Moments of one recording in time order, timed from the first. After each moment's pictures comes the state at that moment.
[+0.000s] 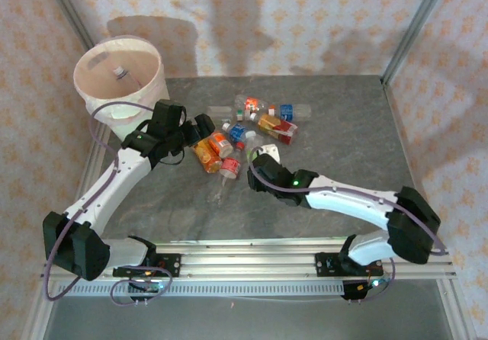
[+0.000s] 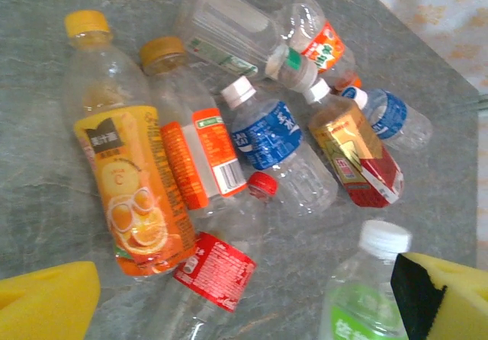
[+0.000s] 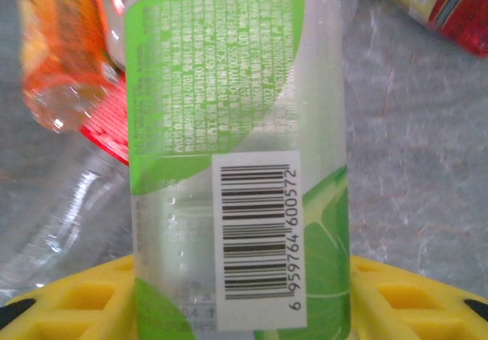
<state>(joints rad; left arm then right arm) -0.31 1.29 1.13 -0.61 0.08 -0.83 0.97 1.36 0.89 -0.38 0.38 0.61</state>
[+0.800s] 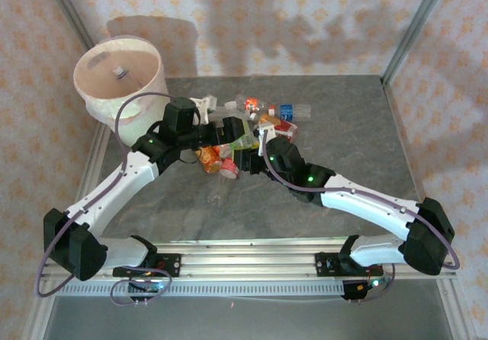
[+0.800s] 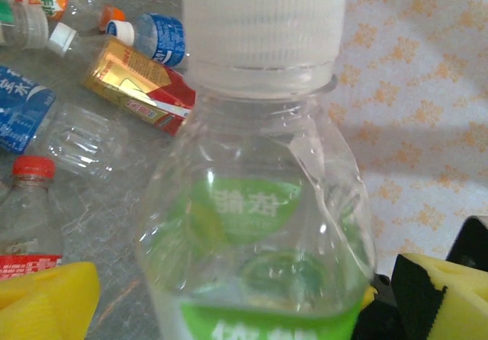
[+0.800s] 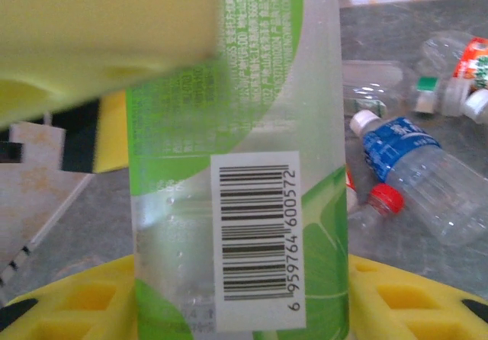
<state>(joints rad) -0.46 1.30 1.15 -0.36 0.41 -0.70 0.91 1.26 0.92 -0.04 0.12 0.48</state>
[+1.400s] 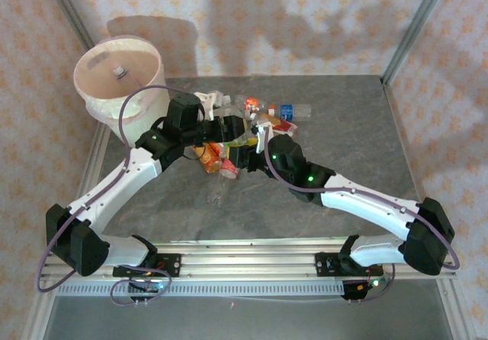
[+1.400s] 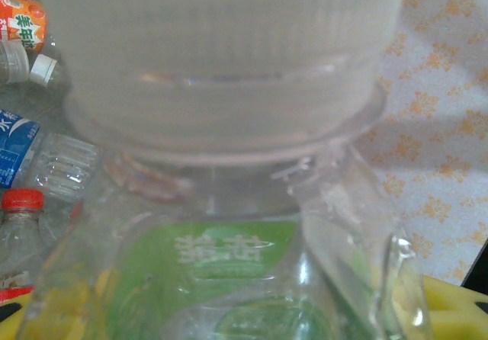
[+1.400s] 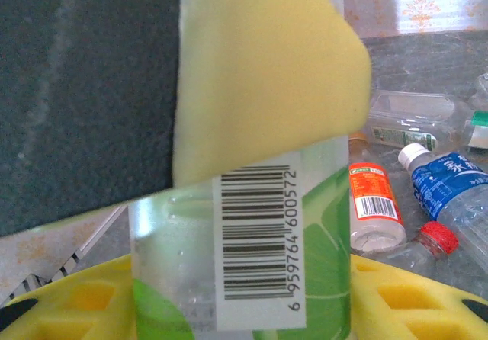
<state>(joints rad) -0.48 1.32 1.20 -0.36 0.38 -0.64 0.91 1.26 0.92 0.06 0.05 0.48</state>
